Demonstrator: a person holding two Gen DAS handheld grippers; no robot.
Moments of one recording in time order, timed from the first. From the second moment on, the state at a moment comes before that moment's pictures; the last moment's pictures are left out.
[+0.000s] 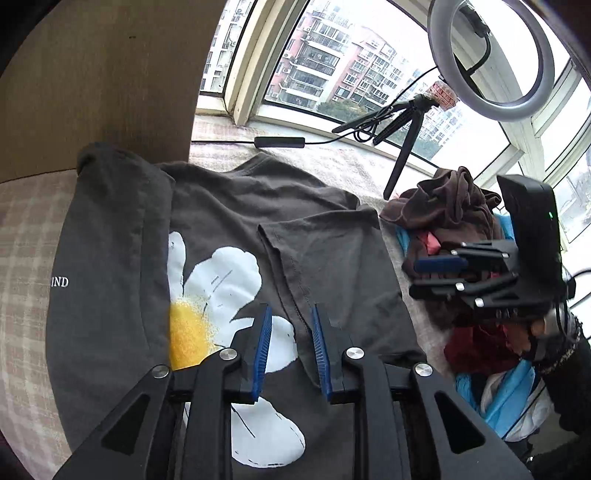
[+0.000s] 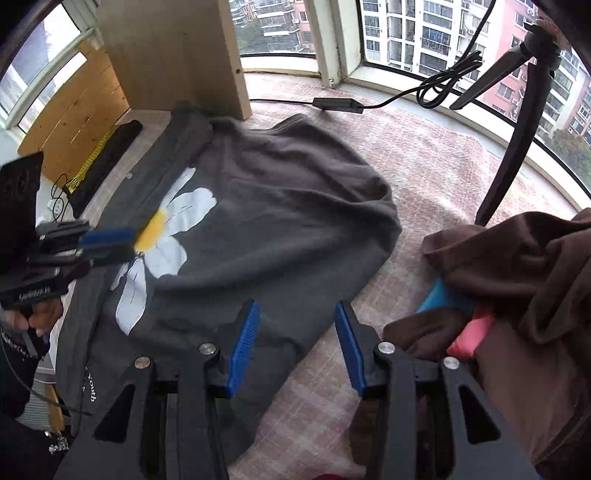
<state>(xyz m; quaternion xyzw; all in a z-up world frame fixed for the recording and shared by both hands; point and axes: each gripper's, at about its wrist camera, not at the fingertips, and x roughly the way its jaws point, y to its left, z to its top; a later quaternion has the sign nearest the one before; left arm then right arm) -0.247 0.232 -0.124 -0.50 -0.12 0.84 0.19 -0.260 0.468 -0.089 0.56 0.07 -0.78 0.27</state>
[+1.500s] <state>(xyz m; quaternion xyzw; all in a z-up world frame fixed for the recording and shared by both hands) -0.296 0.275 -0.142 -0.56 -0.01 0.80 0.21 -0.203 0.482 -0.121 0.57 0.18 -0.76 0.27</state>
